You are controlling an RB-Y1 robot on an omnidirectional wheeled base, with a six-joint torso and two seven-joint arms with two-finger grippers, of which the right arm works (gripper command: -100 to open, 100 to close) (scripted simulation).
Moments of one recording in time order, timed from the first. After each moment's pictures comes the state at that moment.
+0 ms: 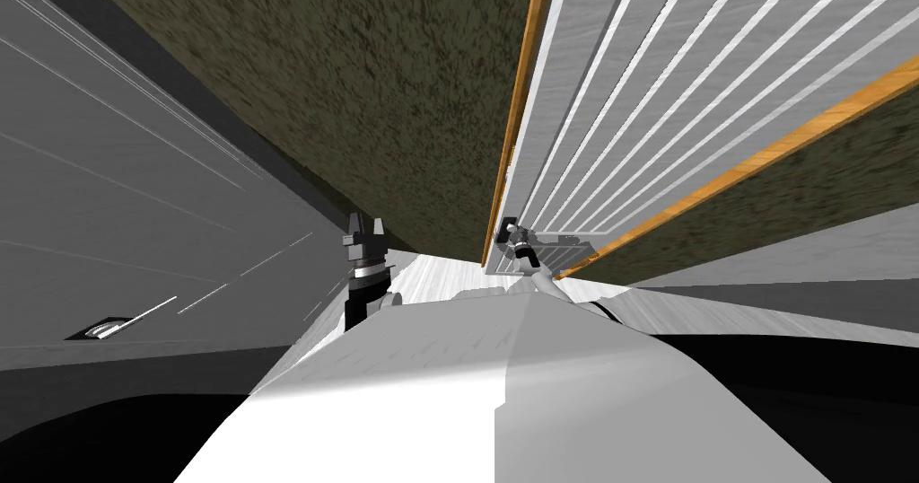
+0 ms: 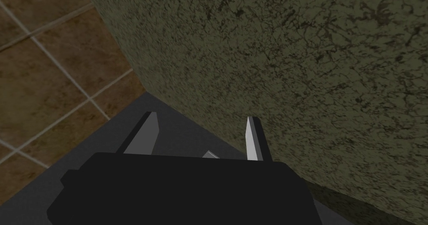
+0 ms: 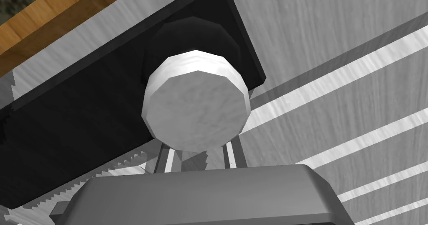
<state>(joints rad) -0.22 -0.31 -0.04 -0.90 -0.38 -0.52 -0.40</state>
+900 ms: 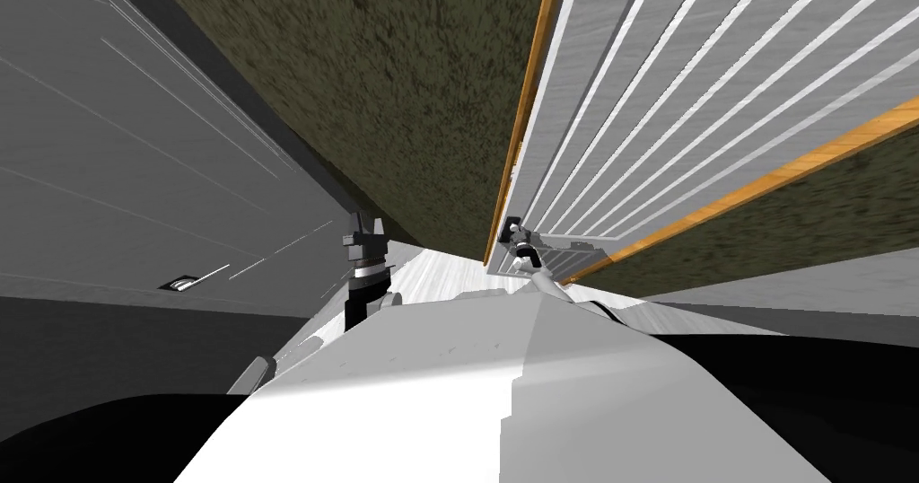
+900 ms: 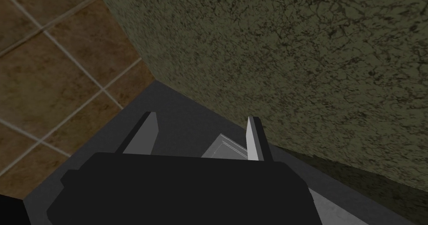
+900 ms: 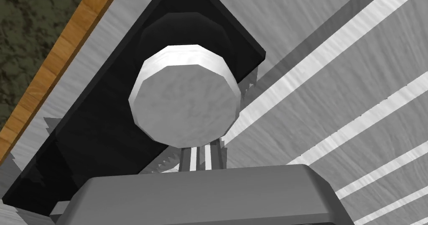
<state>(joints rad) -0.22 -0.31 -0.03 -0.89 -0.55 -0.51 -0.57</state>
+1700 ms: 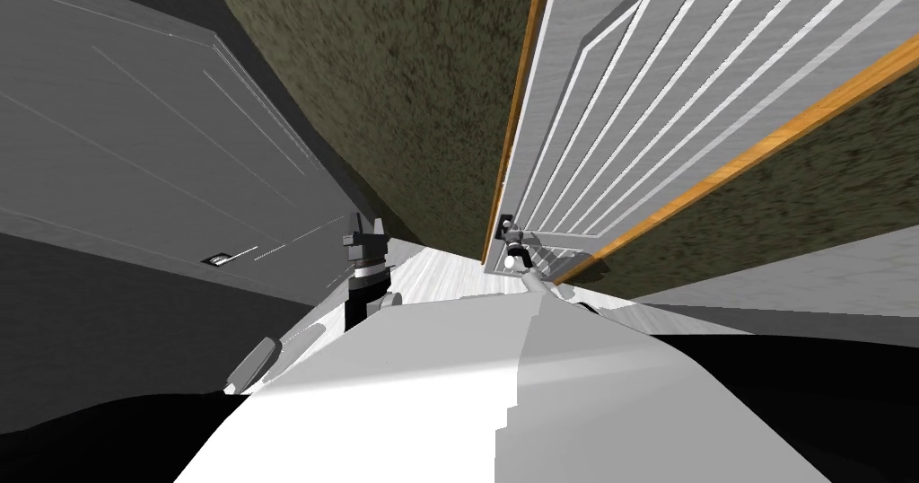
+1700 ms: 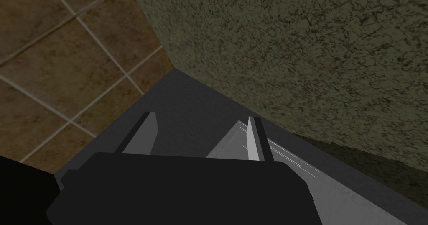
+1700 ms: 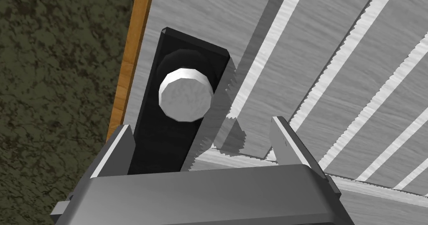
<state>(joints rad) -0.22 -0.23 0.00 -0.95 -0.70 -0.48 -0.75</state>
